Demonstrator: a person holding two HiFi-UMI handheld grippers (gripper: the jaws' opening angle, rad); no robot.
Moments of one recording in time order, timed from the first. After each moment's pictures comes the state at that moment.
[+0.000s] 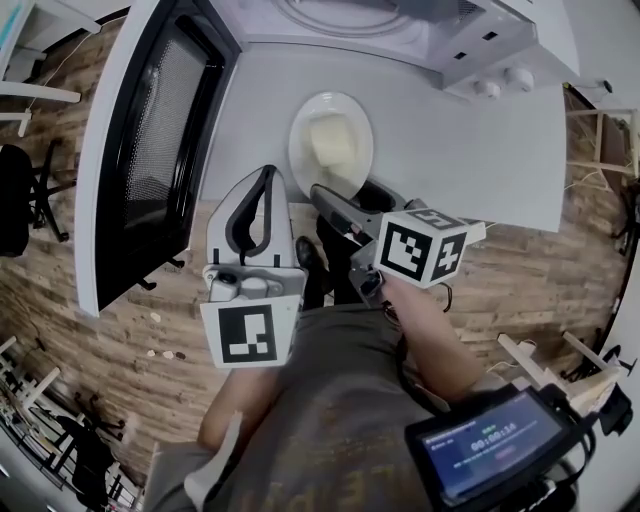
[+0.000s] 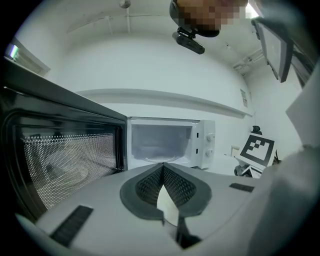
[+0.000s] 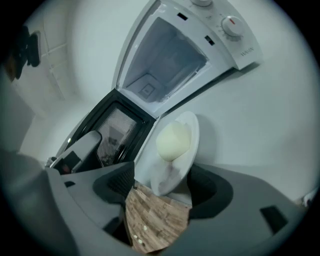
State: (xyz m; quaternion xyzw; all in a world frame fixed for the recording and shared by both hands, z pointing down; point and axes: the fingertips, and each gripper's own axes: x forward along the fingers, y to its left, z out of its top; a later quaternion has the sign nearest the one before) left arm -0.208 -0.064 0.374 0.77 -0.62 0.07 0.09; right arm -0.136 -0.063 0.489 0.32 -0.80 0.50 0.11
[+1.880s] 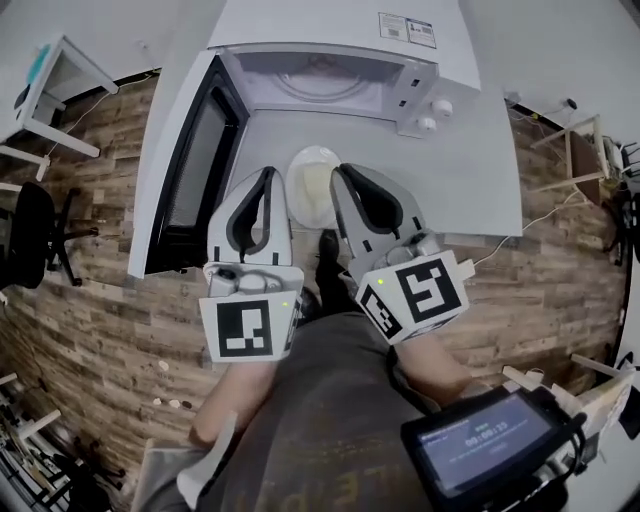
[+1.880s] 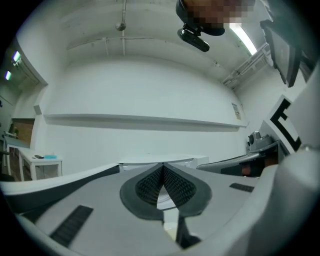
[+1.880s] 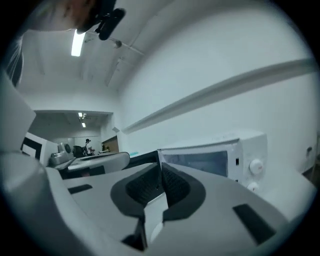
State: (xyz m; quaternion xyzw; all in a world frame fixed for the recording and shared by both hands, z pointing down) left arm -0.187 -0.060 0.245 0.79 -0.61 0.00 -0.01; right arm -0.113 -0.074 0.261 0.43 -0.90 0.10 0.02
